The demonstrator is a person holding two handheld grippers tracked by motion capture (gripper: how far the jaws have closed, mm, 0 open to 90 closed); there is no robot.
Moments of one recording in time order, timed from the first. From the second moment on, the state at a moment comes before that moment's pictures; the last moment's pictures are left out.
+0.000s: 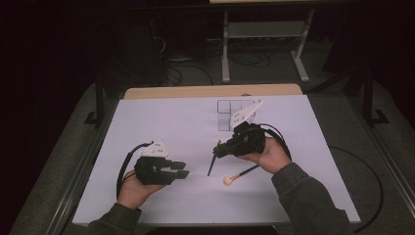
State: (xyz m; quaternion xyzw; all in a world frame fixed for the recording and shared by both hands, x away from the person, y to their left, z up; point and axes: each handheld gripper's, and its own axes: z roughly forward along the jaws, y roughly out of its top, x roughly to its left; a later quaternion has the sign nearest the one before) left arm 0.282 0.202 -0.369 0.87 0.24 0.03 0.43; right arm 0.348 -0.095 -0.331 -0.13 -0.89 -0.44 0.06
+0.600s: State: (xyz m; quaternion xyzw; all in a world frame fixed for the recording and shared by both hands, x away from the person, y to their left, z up) left arm 0.276 0.224 -0.375 0.86 0.26 0.06 0.43; right arm 0.363 -0.104 -0.321 -0.14 -0.89 -0.42 0.04
